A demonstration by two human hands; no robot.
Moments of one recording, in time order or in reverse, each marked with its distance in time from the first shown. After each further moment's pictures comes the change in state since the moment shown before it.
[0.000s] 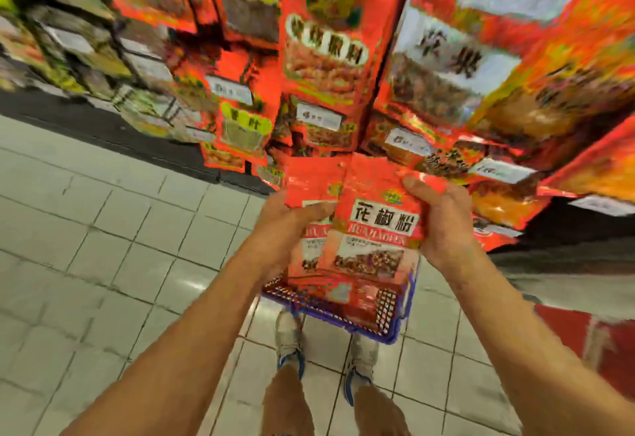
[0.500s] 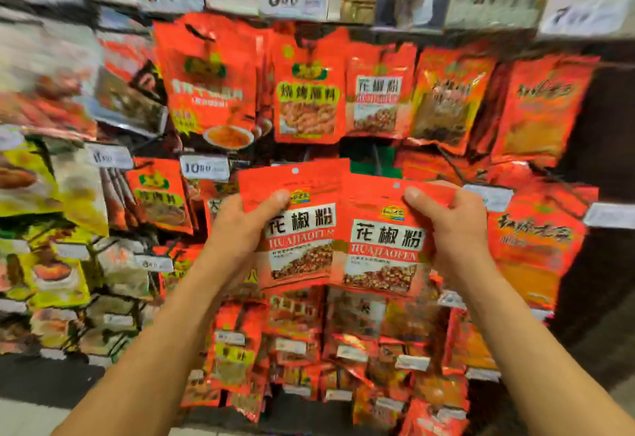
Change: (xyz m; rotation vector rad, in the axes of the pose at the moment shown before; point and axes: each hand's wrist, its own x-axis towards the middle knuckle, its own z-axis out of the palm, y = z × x) left_hand -0.119 0.382 0.048 -0.025 -0.196 0.724; right_hand -0.170 -0.369 0.080 -0.138 0.093 -0.909
